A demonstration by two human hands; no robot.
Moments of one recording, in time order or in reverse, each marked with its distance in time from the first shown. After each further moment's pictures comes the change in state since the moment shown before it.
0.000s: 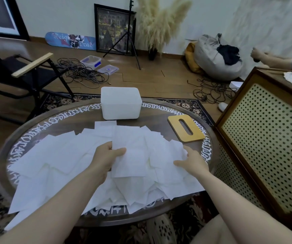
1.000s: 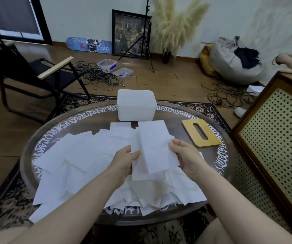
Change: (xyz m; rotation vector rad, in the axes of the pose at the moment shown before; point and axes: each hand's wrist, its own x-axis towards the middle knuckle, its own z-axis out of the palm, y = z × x) left_hand -0.003 -0.007 0.005 -0.059 -0.083 -0.028; right_hand -0.041 -0.081 -0.003 1.220 -0.338 -0.082
